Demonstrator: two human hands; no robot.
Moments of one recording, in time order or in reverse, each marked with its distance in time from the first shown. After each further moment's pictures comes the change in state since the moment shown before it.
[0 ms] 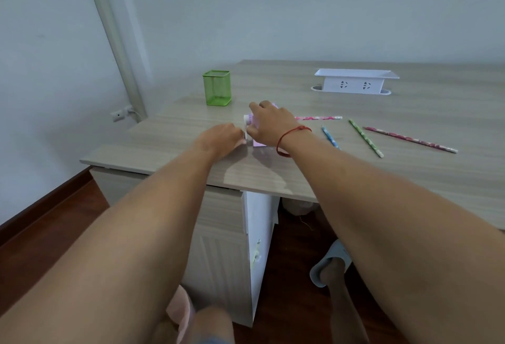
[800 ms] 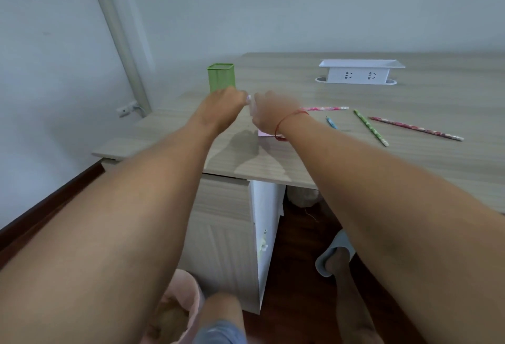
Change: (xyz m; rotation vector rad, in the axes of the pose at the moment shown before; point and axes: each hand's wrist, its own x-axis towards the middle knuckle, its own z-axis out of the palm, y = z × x) left_hand -0.007 -0.005 -0.044 0.120 0.331 0.014; right_hand -0.002 -0.009 -0.008 -0.147 -0.047 0.075
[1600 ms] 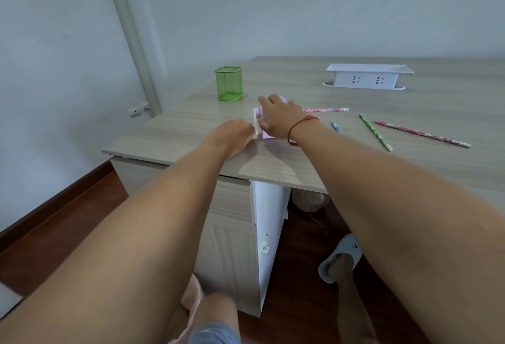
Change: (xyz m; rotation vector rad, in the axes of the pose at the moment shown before) left_hand -0.023 0.021 0.028 -0.218 -0.300 -0.083; right_hand 0.005 0.014 0.011 0.044 0.032 -0.134
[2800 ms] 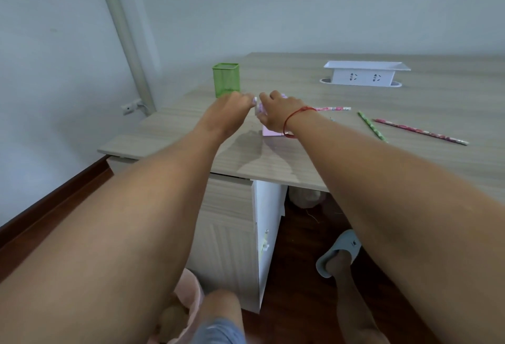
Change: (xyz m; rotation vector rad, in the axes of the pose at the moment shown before) left_hand 0.014 -0.017 -0.022 0.170 0.354 0.091; right_hand -0.001 -0.008 -0.013 -0.031 -0.062 0.091
